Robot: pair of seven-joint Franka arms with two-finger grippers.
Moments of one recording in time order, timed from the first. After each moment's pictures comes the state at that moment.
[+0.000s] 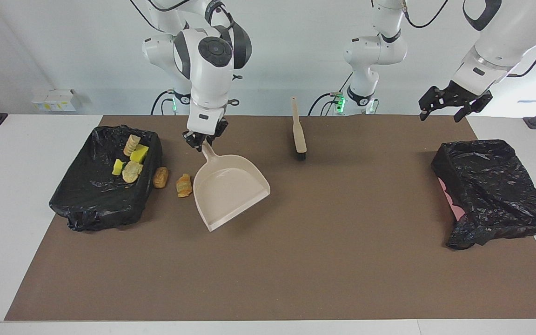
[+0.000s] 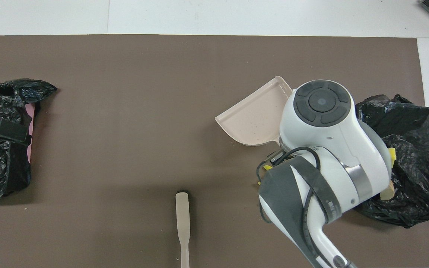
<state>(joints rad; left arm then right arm) -0.04 -0.02 -0.01 -1.53 -0.05 1.41 0.06 0.28 0.12 0.16 -1.73 -0.09 1.68 0.01</state>
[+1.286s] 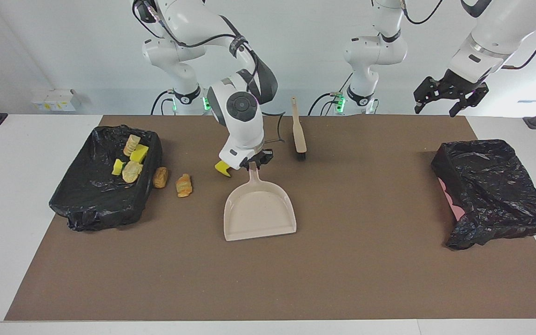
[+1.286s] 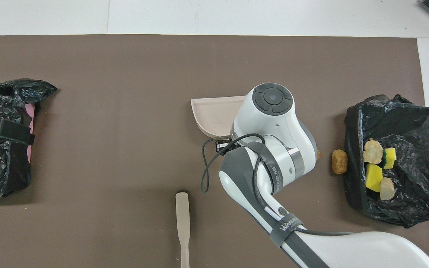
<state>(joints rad) -0.07 -0.03 -0.01 -1.52 -0.04 1.41 0.07 0.36 0.33 0.16 -1.73 0.15 1.95 0.38</state>
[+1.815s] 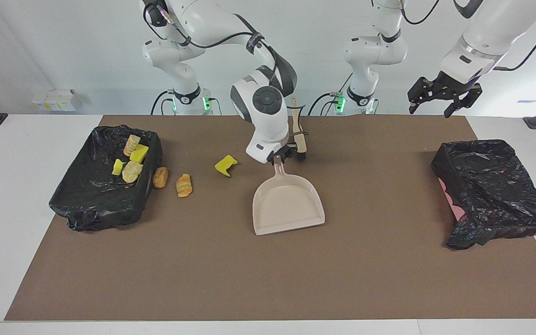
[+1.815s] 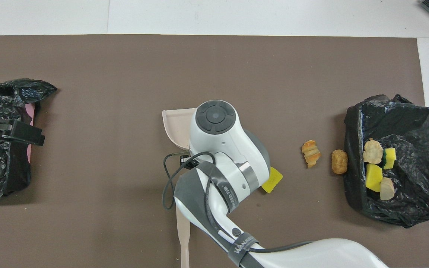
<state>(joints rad) -0.07 -0.02 -0.04 -1.53 -0.04 1.43 0.07 0.53 0.43 0.16 -1.58 0.11 1.89 0.58</state>
